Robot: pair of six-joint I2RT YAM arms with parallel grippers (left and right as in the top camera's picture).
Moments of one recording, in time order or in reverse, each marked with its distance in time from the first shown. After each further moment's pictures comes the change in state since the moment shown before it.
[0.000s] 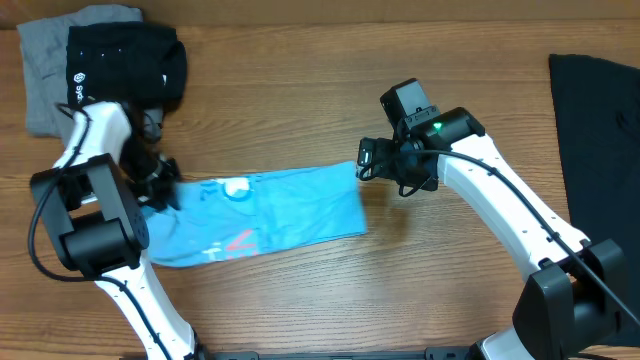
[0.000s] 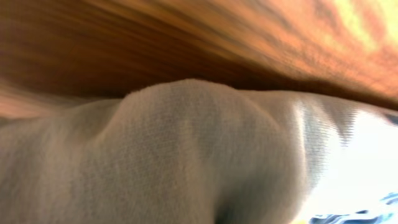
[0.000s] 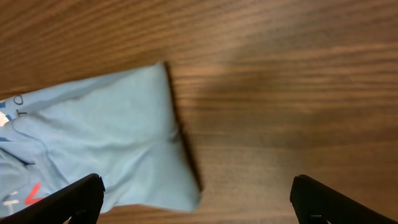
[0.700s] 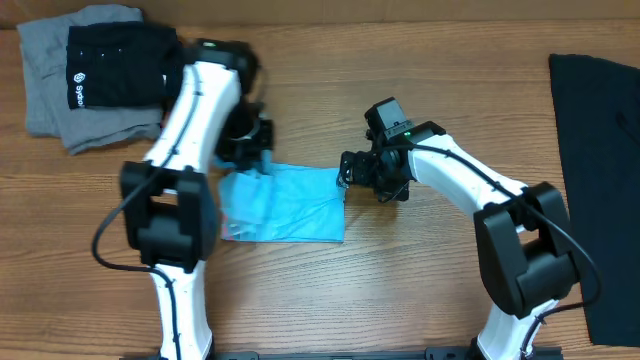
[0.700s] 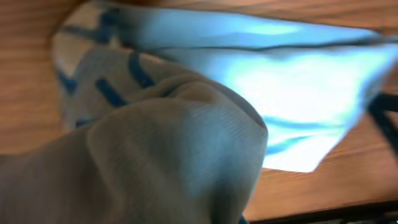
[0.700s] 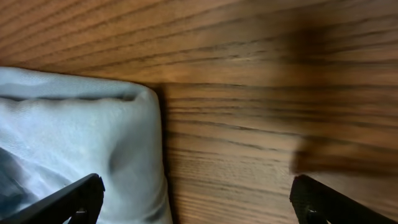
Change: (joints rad) left arm -0.489 0.000 0.316 -0.146 0.090 -0.023; right arm 0.000 0.228 -0.096 0.261 -0.191 0.000
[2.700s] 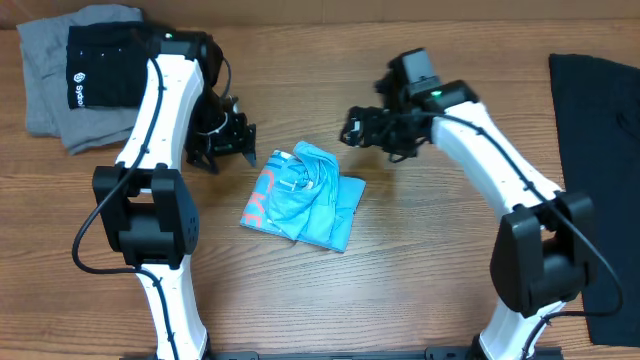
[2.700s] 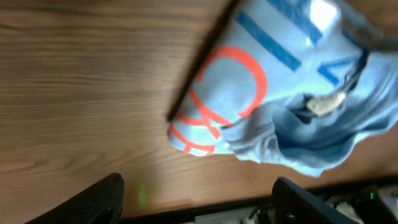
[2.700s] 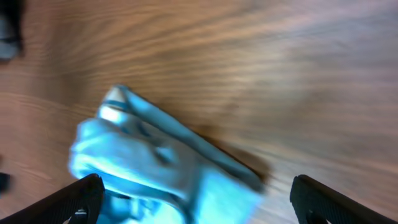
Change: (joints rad) left arm 0.126 0.001 0.041 -0.106 0.058 0.102; right arm -0.074 -0.016 0.266 -0.103 -0.078 -0.154
